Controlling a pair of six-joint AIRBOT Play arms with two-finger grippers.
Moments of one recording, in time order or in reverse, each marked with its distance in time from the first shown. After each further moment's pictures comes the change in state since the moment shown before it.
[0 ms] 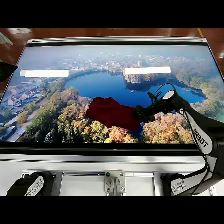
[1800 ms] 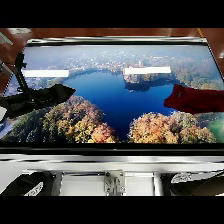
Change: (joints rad) left arm -0.497 0.003 -0.382 -0.026 0.392 -0.159; right arm -0.832 -0.001 0.826 -0.480 0.434 -0.034
